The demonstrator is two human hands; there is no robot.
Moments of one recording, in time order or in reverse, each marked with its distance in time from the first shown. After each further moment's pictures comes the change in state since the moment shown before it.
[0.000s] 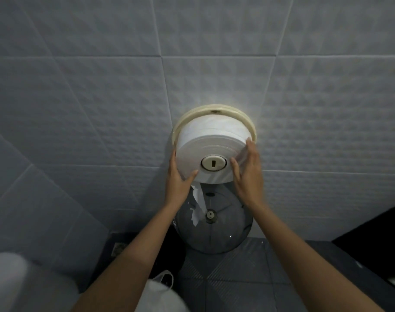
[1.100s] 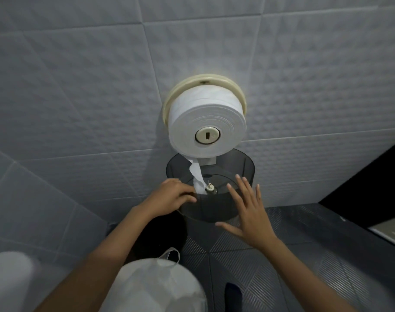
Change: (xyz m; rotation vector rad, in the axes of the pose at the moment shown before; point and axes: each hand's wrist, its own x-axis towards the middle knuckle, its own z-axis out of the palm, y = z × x) left_hand -0.063 -0.006 -0.065 0.706 -0.792 0.516; right_hand -0.174 0.028 -0.024 -0.497 -0.337 -0.281
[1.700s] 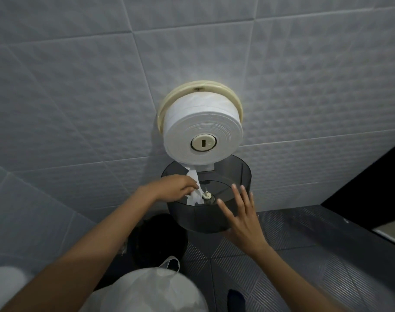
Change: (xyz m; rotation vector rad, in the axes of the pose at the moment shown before) left_hand 0.061 -0.016 -0.019 0.103 -0.351 -0.058; right_hand 0.008 0.009 0.034 -0.096 0.161 -0.118
